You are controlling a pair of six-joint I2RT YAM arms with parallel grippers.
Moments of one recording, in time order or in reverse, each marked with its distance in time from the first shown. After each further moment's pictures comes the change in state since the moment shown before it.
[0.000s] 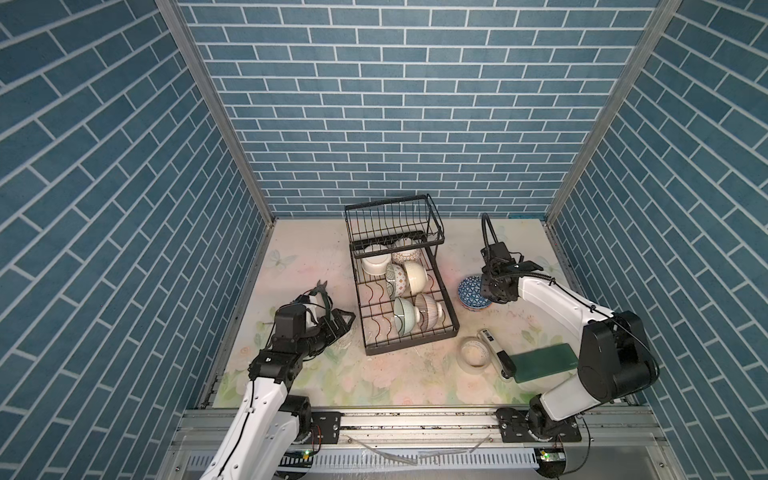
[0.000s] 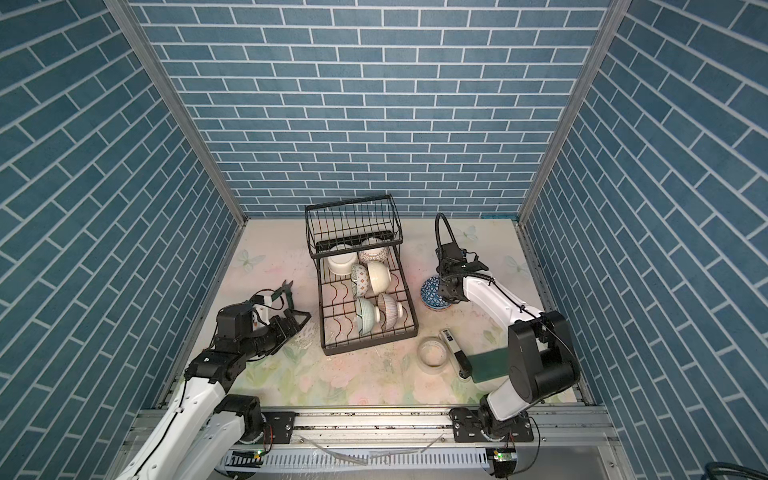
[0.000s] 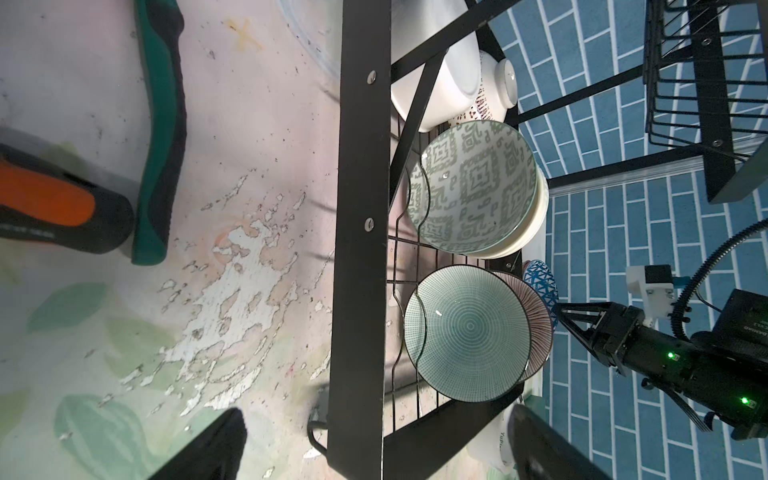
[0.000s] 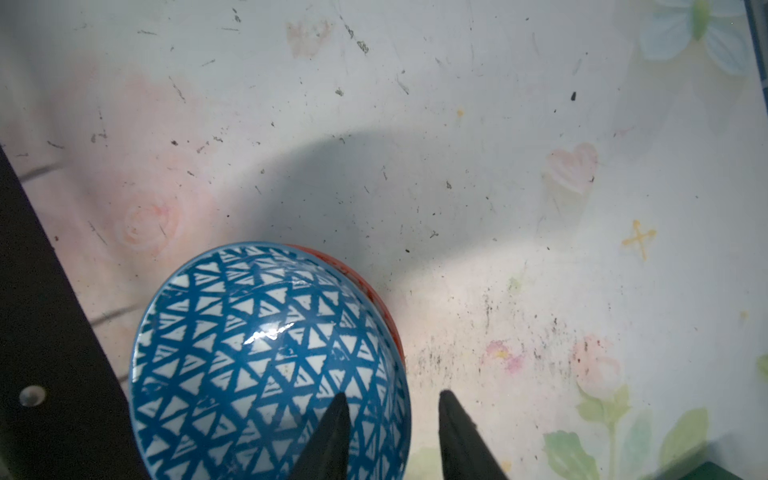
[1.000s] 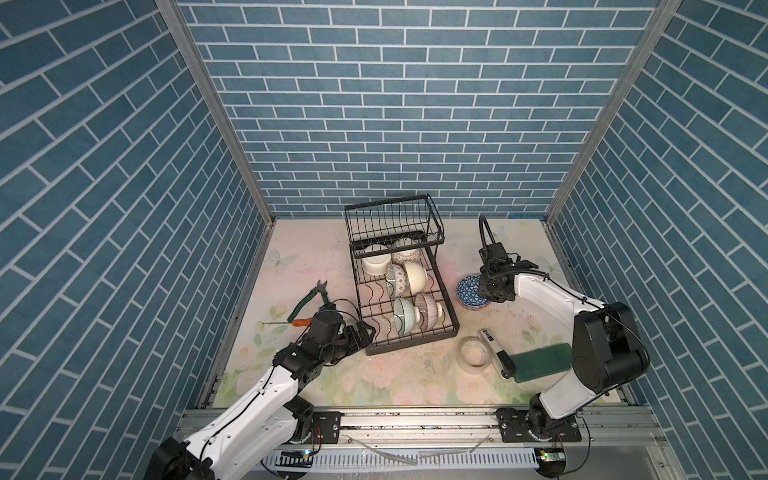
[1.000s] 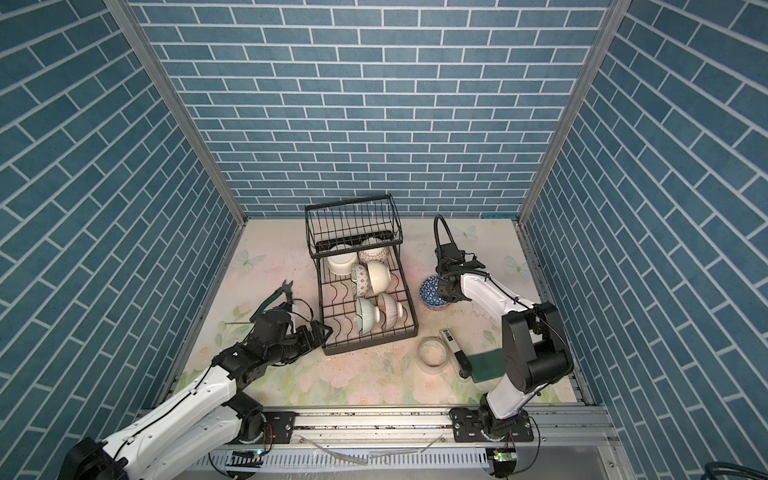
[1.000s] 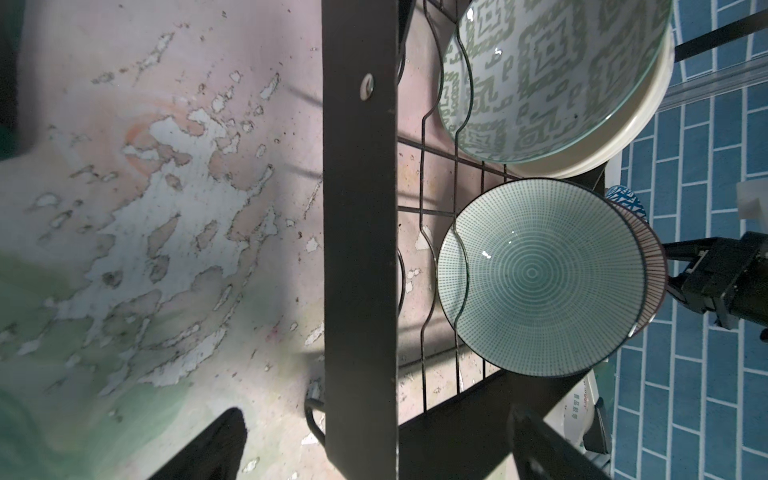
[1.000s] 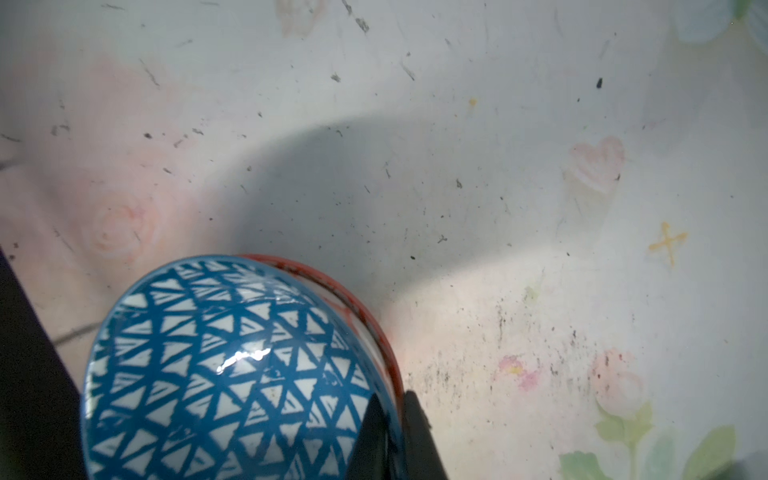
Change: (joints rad) left arm -0.374 0.168 -0.039 0.130 -0.254 -0.127; right arm -0.009 0.055 0.003 0.029 -0.010 -0.016
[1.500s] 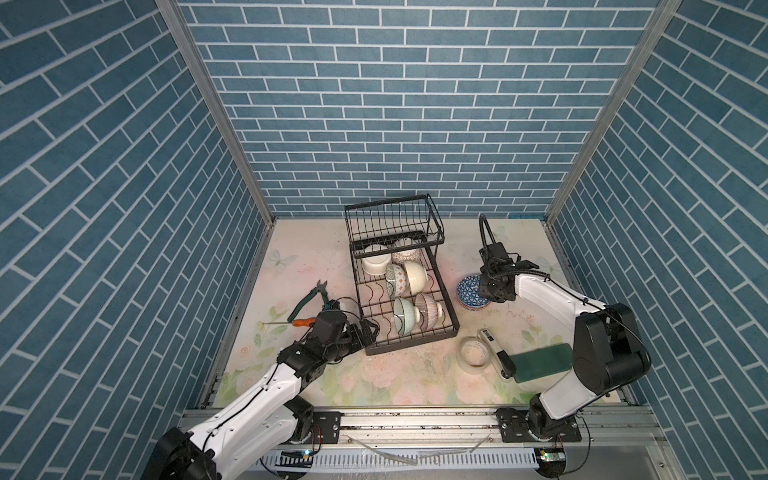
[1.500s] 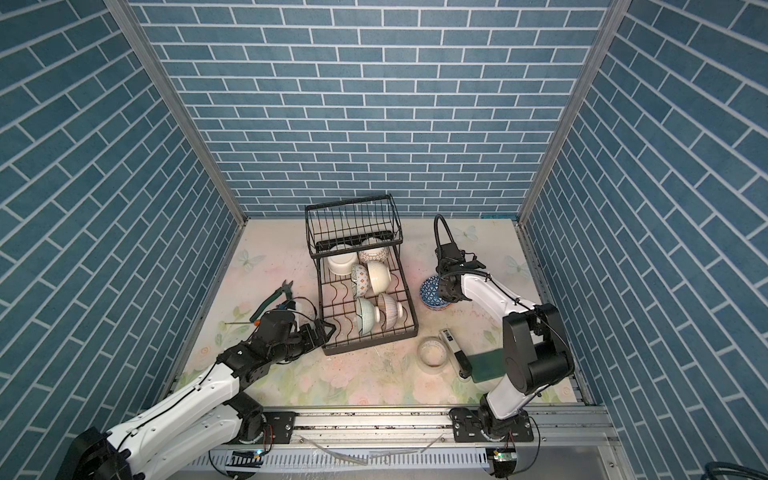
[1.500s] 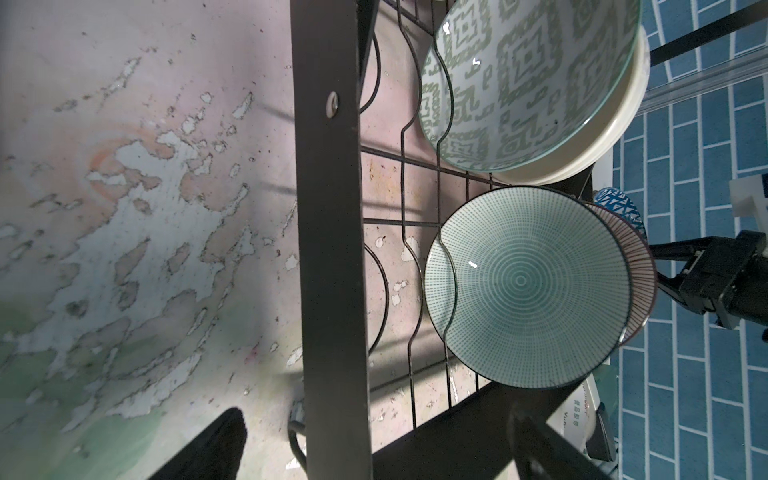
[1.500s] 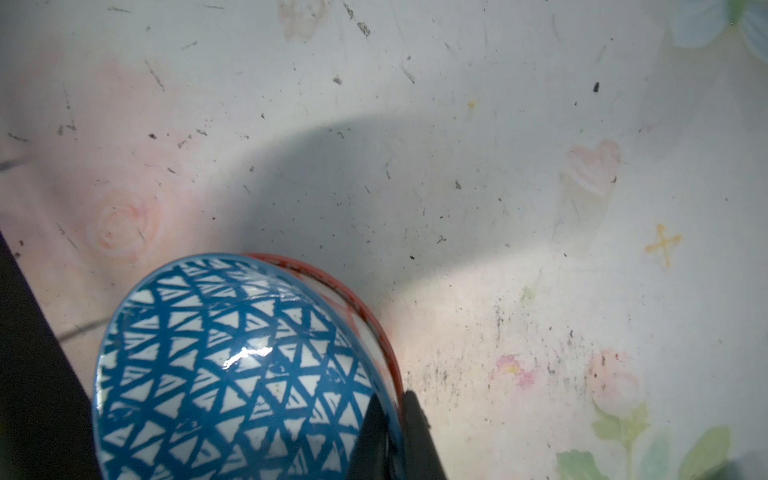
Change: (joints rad) left arm -0.034 0.031 0.000 0.059 -0.037 0.000; right arm -0.002 -0.013 0.000 -0.013 0.003 -0.007
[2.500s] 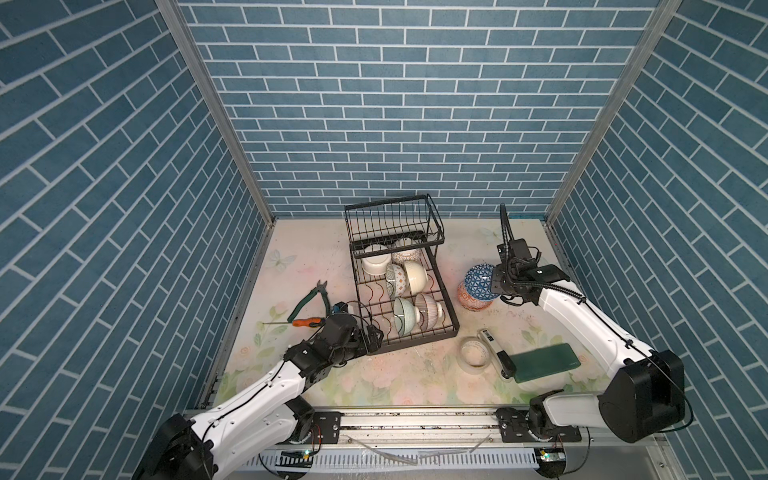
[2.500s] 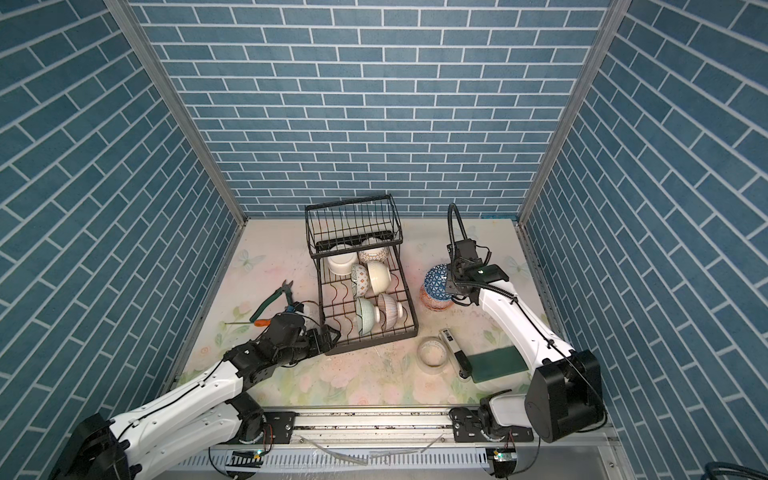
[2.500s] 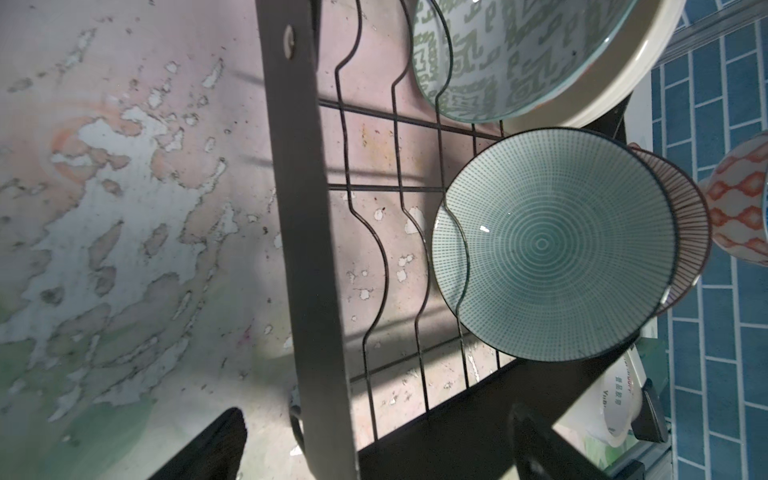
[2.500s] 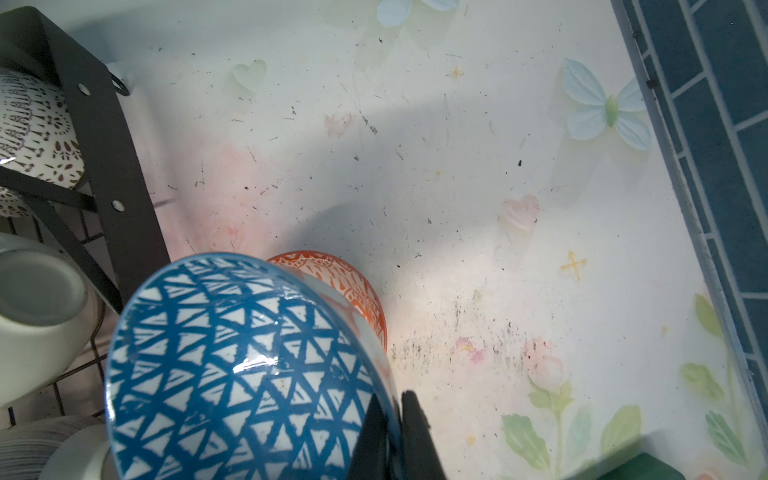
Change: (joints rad) left arm -0.122 0.051 0.023 -0.015 -0.082 0.024; right arm 0.000 -0.258 -0.001 -0.074 0.008 -0.042
